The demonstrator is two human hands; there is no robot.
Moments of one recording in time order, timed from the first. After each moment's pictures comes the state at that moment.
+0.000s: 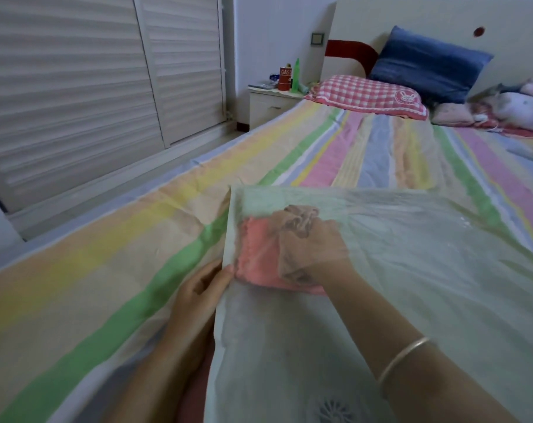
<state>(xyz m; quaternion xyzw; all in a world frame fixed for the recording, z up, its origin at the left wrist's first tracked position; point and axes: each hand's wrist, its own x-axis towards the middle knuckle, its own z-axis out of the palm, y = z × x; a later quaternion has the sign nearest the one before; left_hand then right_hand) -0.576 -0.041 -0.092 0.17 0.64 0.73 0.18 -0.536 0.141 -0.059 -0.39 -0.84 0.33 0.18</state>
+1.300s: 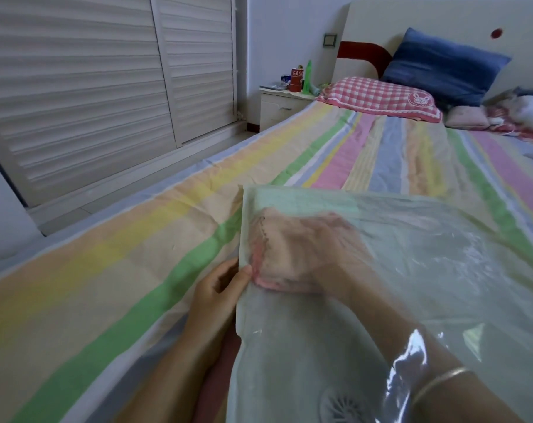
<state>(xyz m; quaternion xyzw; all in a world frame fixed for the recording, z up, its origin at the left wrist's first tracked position) -0.575 -0.044 -0.101 0.20 0.63 0.73 0.18 -0.521 0.126 -0.047 -0.19 -0.97 0.12 0.11</state>
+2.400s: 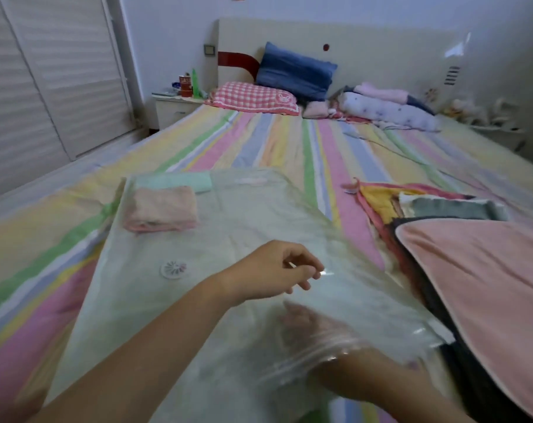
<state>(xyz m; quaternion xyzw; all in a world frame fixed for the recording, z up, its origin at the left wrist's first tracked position) -0.266 -0.001 0.030 0.58 0.62 0.37 0.37 -0.094 0.036 -0.027 -0.21 -0.97 0.07 0.11</state>
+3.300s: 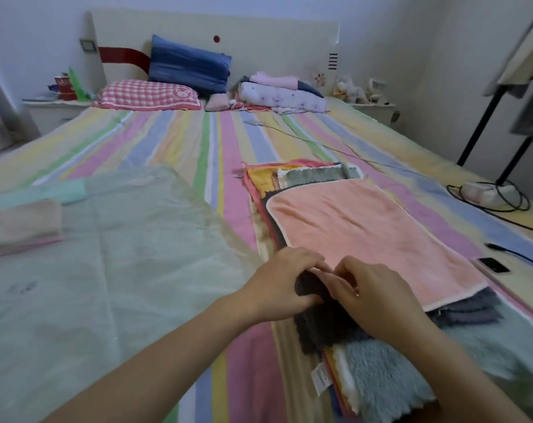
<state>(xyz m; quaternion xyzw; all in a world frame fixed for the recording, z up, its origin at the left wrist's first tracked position) -0.058 0.084 -0.020 0.82 0.47 0.30 0.15 0.129 0.083 0.011 -0.52 -0.84 0.04 0.17</state>
